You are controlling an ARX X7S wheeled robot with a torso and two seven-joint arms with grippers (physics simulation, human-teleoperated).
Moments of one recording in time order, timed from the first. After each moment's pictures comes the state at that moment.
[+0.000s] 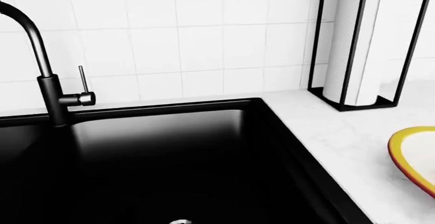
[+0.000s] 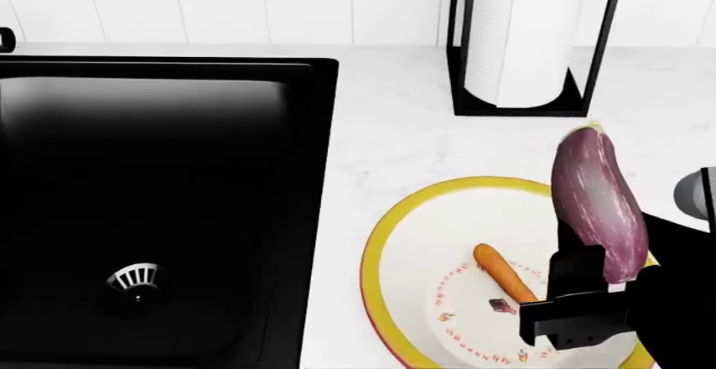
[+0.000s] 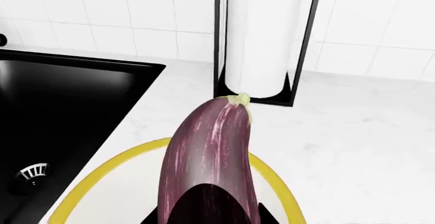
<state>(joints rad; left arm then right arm) -0.05 -0.81 -0.37 0.84 -1.23 -0.85 -0.41 0.57 0.97 -0.02 -0.49 1.48 0.99 0.53</state>
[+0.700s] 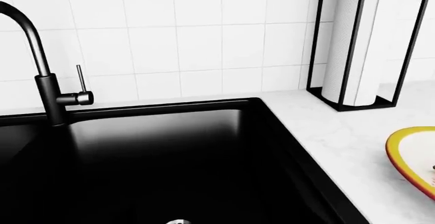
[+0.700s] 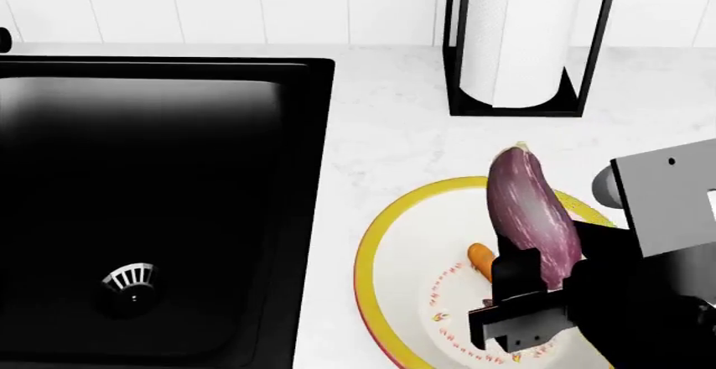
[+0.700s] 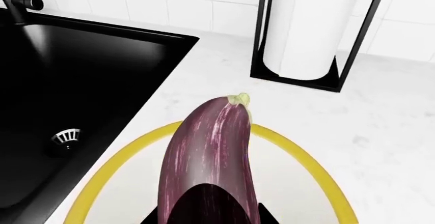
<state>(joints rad) -0.04 -0.81 -0.36 0.83 -1.22 -0.83 -0.41 0.74 0.89 -0.19 -0.39 1.45 1.09 0.46</state>
